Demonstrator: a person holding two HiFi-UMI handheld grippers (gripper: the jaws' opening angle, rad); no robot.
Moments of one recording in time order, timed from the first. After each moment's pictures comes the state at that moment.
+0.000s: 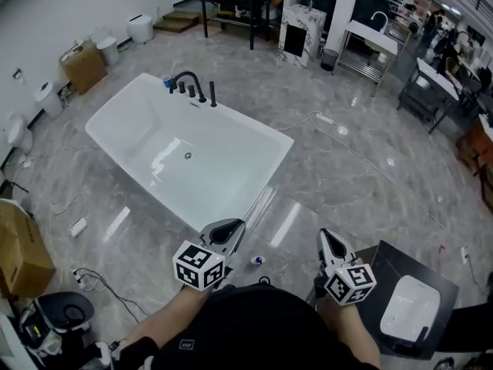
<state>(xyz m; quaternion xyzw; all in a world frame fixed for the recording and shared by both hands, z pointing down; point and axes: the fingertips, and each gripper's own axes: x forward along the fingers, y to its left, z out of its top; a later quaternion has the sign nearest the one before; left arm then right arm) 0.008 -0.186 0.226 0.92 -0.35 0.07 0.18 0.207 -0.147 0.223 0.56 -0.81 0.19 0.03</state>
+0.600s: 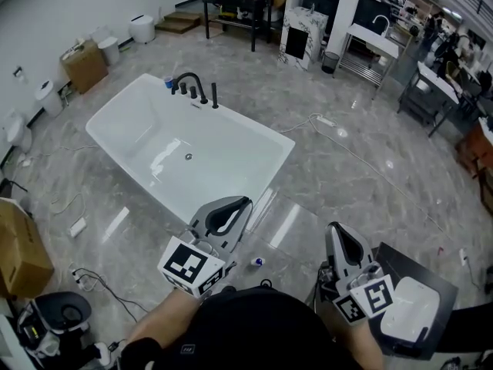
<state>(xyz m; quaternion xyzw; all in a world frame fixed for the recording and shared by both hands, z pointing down) 0.003 -0.194 0.083 0.94 -0.35 -0.01 0.01 0.155 -0.131 0.080 0.51 -0.86 0.06 -0.05</state>
